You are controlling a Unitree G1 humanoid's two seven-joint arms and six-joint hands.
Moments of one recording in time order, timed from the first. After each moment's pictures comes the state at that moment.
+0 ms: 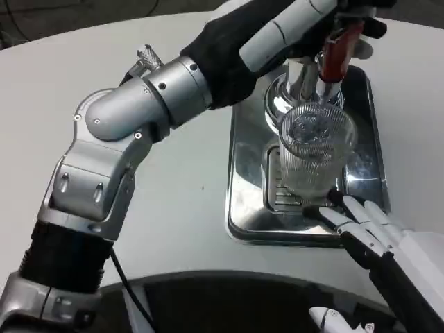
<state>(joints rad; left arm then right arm) -1.01 0.29 -0.09 0.19 -0.19 0.12 -0.65 0.47 -0.24 -0.03 -0.95 -0.75 -0.06 0.37</state>
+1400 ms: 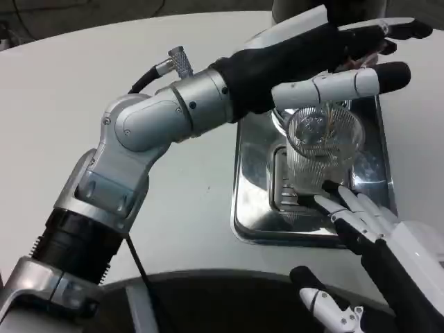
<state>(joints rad) -1.06 0.32 -0.24 0.38 0.05 -0.24 -0.67 0.40 -0.20 0.05 -0.94 -0.76 0.04 0.37</state>
